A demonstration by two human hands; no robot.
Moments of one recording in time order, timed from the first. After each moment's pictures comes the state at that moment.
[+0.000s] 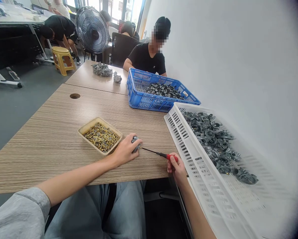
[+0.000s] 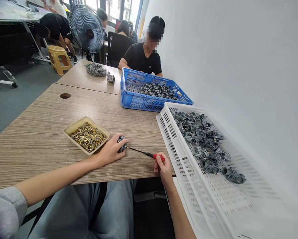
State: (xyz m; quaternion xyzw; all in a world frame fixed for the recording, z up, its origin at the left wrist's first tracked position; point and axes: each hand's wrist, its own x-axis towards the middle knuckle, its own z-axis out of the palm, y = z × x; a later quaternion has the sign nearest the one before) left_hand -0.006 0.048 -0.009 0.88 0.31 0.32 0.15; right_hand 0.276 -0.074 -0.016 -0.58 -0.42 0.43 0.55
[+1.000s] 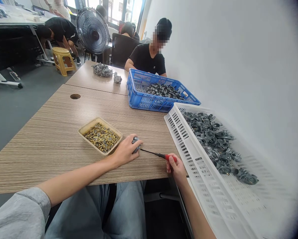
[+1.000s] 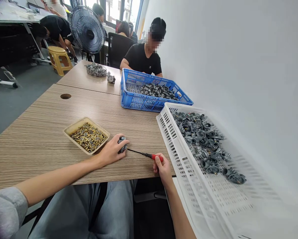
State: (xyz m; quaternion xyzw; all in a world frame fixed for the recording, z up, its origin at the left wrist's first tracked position) left_hand -0.006 0.048 -0.012 0.89 0.30 0.32 0.13; right_hand 0.279 -0.074 -0.024 -0.58 -0.44 0.43 0.53
